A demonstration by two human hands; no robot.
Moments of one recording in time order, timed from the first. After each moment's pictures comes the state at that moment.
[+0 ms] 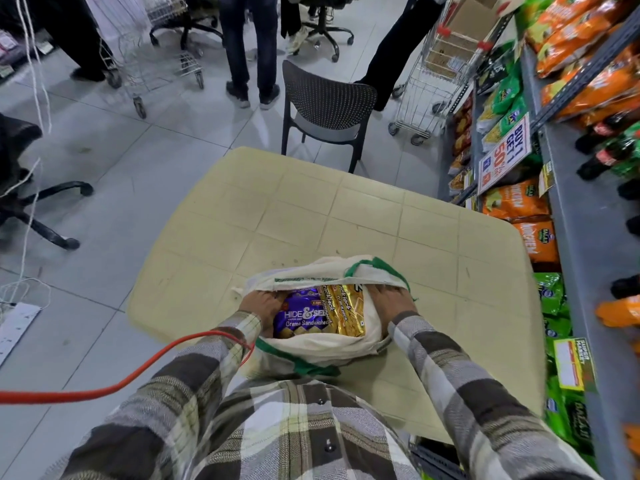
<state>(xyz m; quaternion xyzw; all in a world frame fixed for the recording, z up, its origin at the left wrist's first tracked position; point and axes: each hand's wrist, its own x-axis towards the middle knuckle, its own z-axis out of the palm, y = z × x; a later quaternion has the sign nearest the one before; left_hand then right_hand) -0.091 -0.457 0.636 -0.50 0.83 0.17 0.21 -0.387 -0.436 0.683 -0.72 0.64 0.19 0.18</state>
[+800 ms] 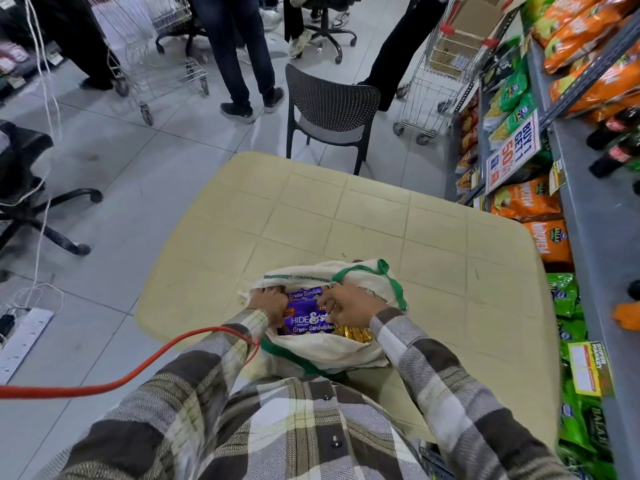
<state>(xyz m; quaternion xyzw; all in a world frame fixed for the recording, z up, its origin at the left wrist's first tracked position) -0.100 -0.473 0.637 -0.55 0.78 0.17 0.26 -0.307 -0.454 0.721 -0.74 0.54 0.10 0.40</state>
